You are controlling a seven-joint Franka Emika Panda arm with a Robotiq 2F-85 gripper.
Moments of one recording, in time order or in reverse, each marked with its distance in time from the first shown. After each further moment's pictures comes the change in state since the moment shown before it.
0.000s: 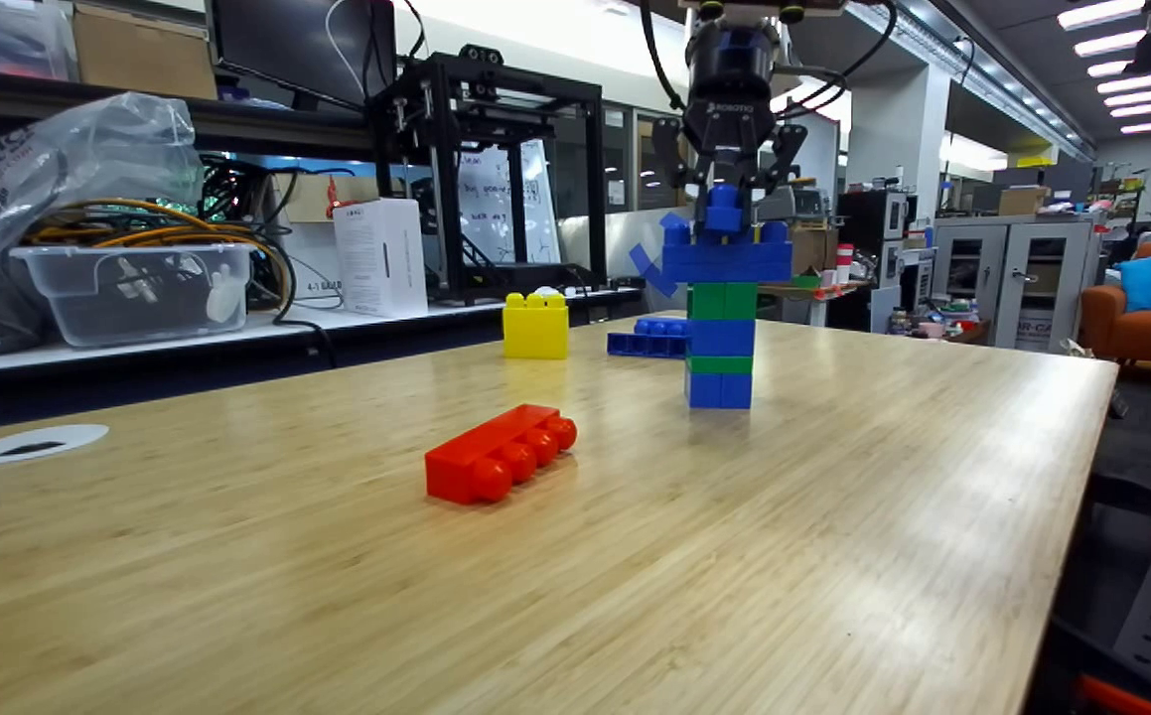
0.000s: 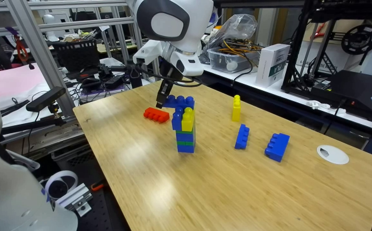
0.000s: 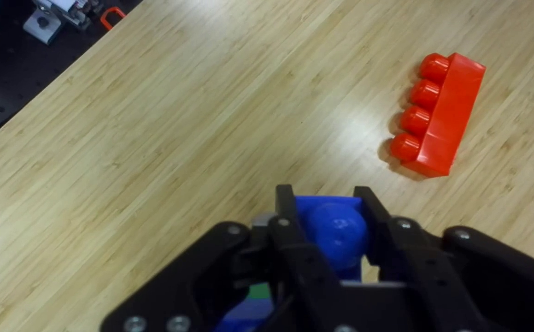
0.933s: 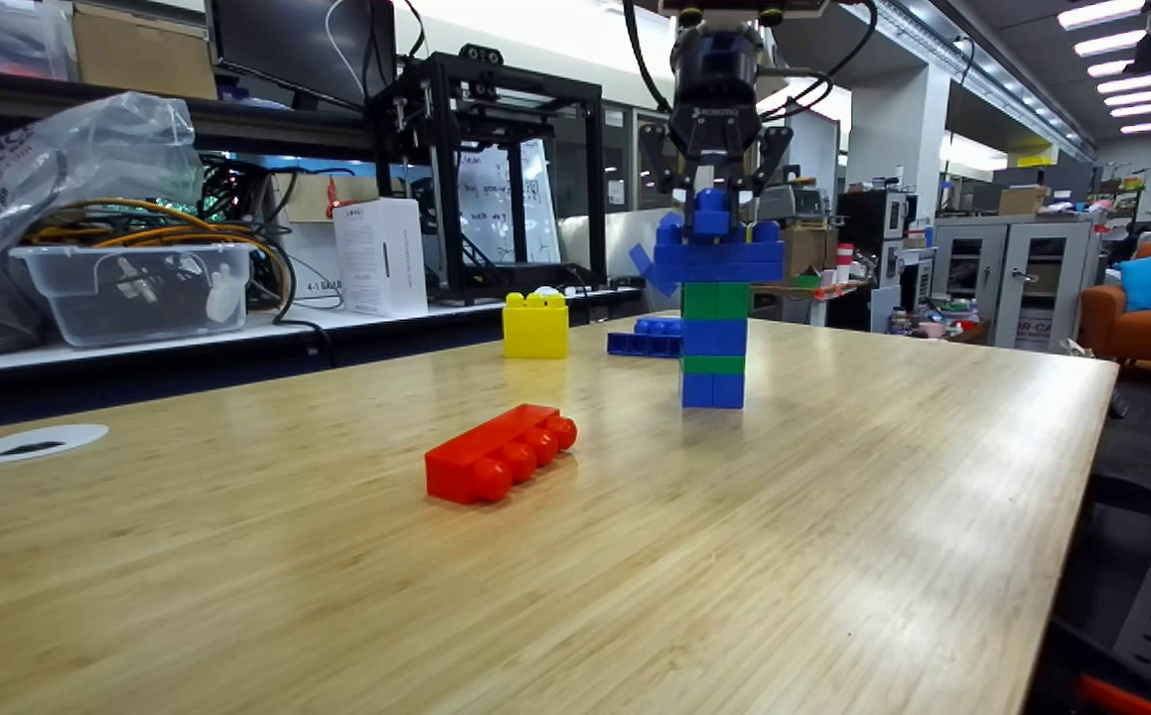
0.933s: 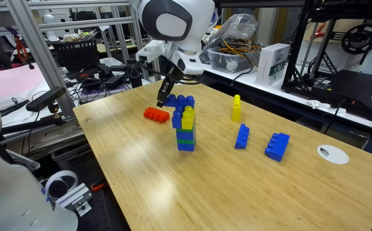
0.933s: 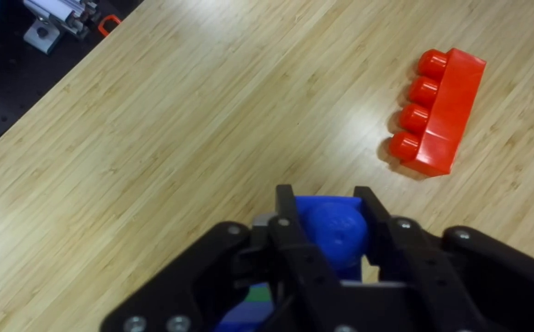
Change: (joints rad) arm 0.006 0.041 0.013 0.041 -0.011 -0.016 0.053
